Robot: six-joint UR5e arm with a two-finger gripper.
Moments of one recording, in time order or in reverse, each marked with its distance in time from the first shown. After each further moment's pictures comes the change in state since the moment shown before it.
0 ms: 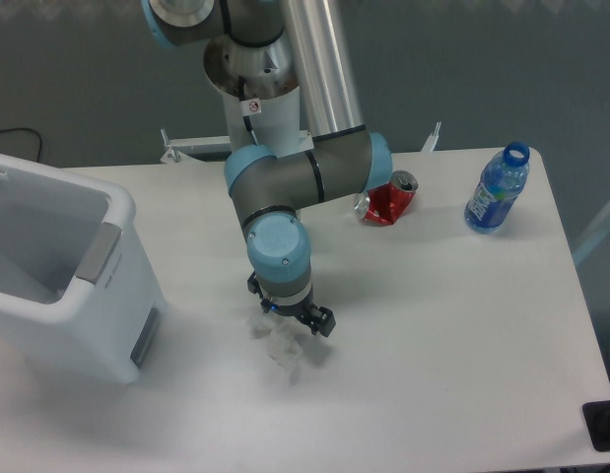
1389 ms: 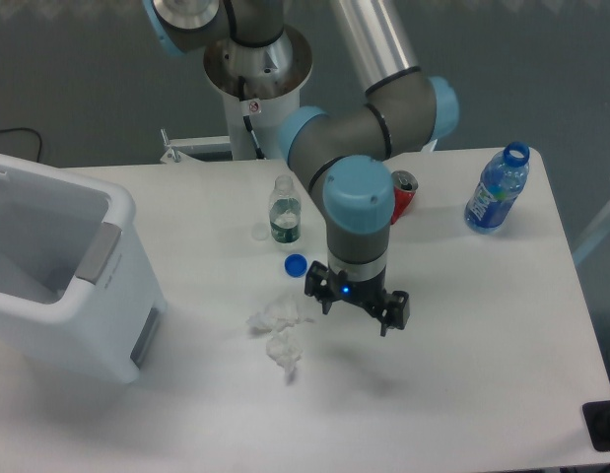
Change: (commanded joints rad) arm 0.108 0.063 0.115 0.005 -0.081 -0.008
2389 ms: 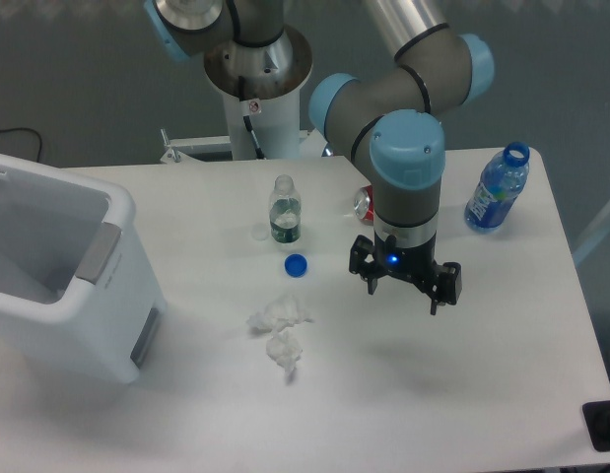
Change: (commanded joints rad) arm 0.129 0.080 0.043 -0.031 0.018 0.109
